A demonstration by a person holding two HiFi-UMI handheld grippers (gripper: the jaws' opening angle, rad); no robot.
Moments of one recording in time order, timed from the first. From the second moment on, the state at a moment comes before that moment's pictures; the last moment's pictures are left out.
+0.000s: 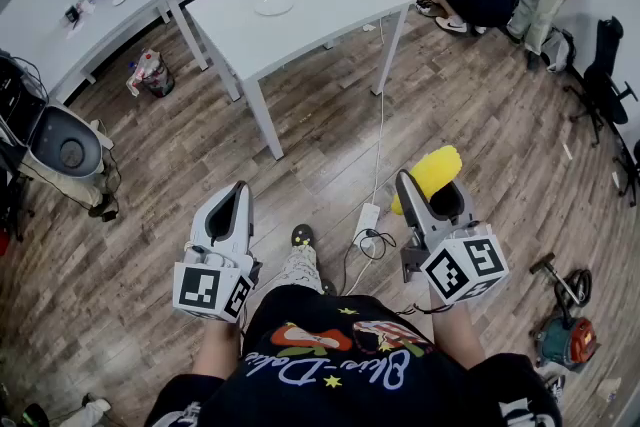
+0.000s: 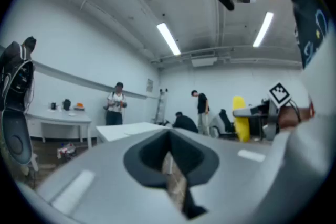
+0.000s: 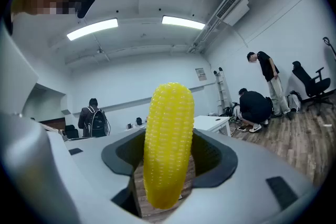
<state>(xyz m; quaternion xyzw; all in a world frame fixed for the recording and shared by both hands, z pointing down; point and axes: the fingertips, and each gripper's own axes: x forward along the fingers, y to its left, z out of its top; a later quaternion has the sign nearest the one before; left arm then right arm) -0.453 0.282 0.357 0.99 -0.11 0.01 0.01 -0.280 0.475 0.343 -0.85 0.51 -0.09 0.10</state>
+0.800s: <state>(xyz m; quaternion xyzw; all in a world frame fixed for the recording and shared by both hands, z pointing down) -0.216 0.115 0.361 1.00 -0.09 -0.02 0.03 -0.071 0.310 0.334 -0.85 0.50 -0.09 0.09</state>
